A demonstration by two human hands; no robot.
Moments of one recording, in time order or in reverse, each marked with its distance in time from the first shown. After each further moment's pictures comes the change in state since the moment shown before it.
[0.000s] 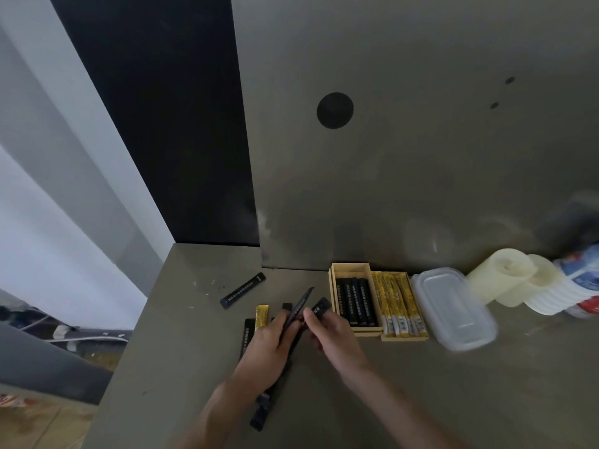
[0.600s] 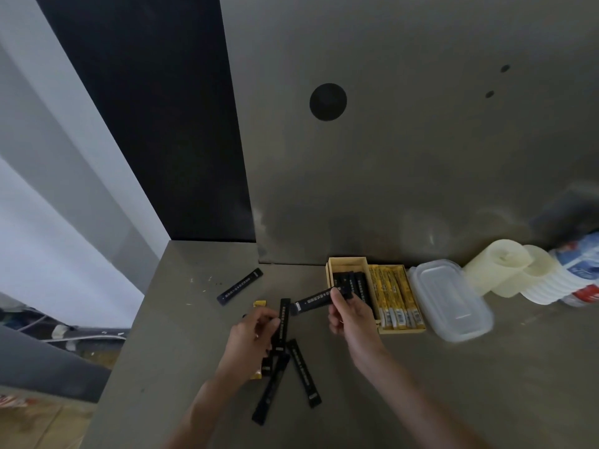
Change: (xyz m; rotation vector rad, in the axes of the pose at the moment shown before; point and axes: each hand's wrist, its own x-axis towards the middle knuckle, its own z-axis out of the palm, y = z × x) left_hand 0.000 -0.036 -0.008 -0.121 0.111 -0.254; right_hand 0.009 0.003 -0.030 0.261 0.147 0.055
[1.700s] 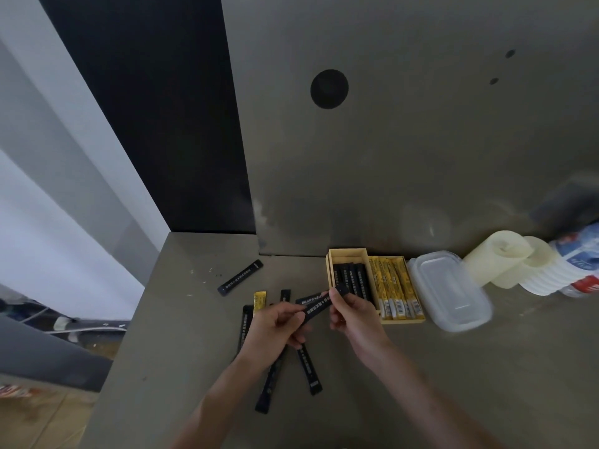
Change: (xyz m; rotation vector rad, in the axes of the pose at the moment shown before) left_hand -0.012 0.040 0.018 -0.336 -0.192 -0.069; right_hand -0.005 0.004 -0.004 0.050 0.019 0.114
